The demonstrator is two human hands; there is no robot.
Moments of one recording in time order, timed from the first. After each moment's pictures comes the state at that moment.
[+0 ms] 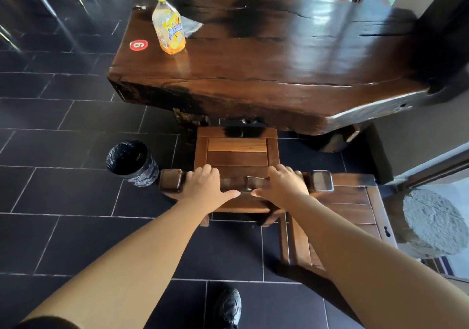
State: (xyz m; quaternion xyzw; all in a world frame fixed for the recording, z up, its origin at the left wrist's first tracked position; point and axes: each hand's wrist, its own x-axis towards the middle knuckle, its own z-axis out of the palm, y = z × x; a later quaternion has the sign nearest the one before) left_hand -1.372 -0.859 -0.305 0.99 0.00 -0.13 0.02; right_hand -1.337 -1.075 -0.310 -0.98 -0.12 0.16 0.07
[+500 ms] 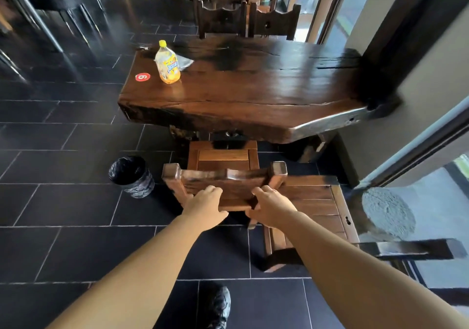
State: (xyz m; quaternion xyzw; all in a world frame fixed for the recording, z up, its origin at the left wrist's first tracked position) left_hand -1.501 -0.909 -0.208 0.97 -0.04 -0.18 0.13; right_hand -1.477 -1.115 -0.205 -0.96 -0.13 0.23 0.12
